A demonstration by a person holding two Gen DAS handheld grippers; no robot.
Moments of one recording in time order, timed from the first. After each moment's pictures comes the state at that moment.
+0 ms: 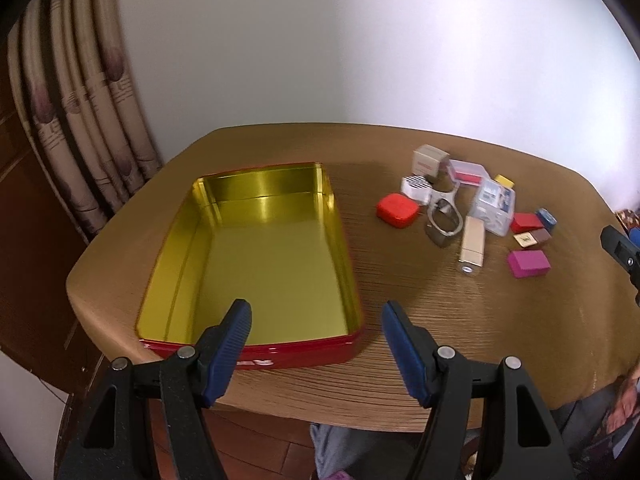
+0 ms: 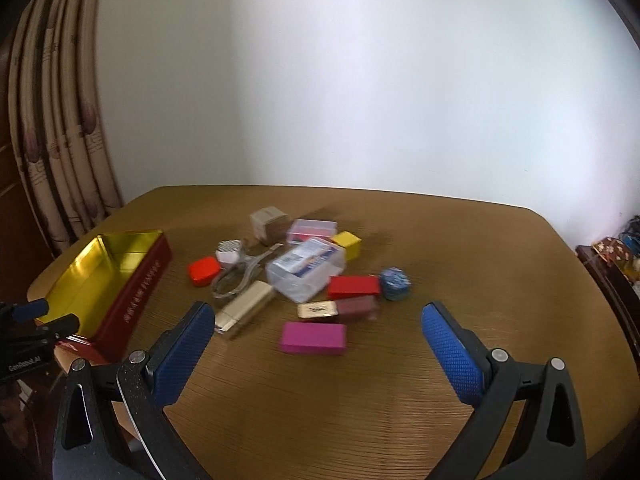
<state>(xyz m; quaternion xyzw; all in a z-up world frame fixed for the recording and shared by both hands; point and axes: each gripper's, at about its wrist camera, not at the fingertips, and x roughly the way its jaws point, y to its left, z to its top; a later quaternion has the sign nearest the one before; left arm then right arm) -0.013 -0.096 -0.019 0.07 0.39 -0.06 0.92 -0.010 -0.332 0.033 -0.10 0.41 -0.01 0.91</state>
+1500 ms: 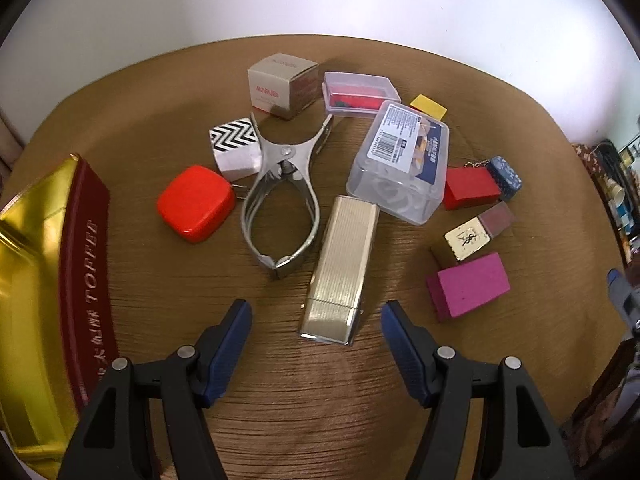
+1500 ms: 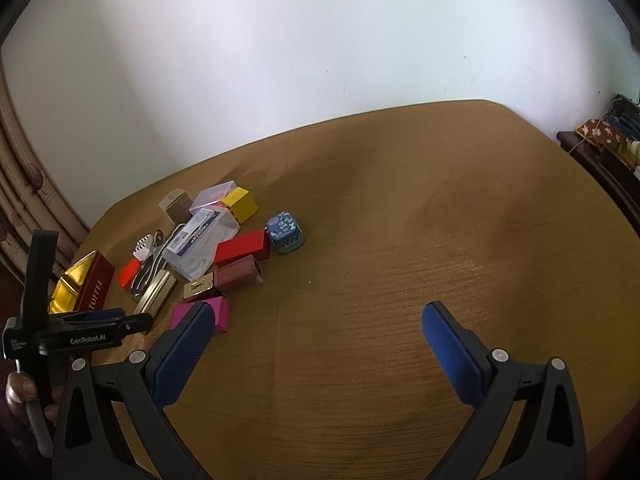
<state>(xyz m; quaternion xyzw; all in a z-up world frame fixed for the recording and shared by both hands) 0.110 -0.242 -0.088 0.08 0.54 -0.20 0.81 0.011 -0.465 0.002 0.03 0.49 -0.08 0.87</state>
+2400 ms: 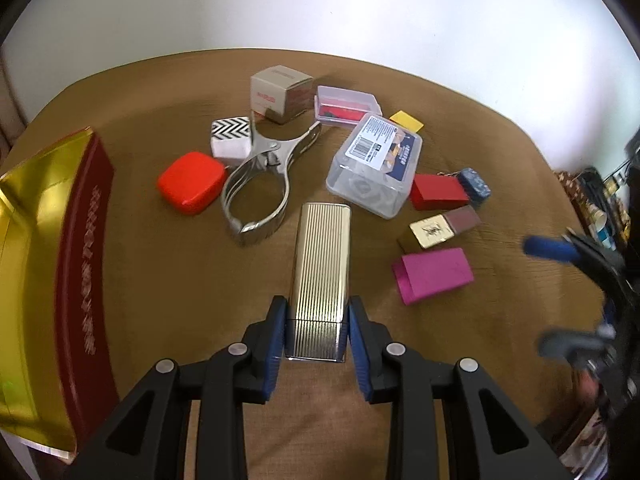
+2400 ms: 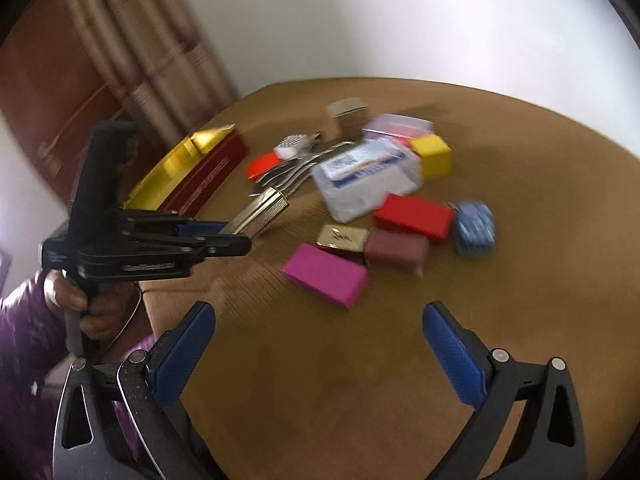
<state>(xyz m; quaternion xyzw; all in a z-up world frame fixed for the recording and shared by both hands) 0.073 -0.233 -0.074 0.02 0.52 -0.21 0.83 0.080 -0.410 -0.046 -0.07 0.60 0.29 0.74</state>
